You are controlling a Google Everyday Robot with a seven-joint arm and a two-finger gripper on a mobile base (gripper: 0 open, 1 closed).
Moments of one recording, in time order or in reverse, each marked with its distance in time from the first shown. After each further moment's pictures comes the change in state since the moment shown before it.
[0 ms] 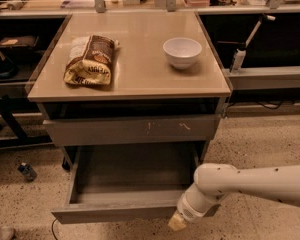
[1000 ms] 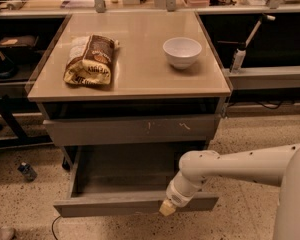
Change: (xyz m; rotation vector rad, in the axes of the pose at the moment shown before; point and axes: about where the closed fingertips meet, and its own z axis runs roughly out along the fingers) arm -0.049 -0.031 0.011 0.038 0.020 -0.075
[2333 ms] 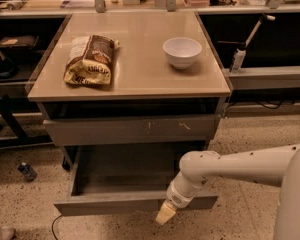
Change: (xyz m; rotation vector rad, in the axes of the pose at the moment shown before) arm 0.000 0.000 0.000 0.000 0.000 0.000
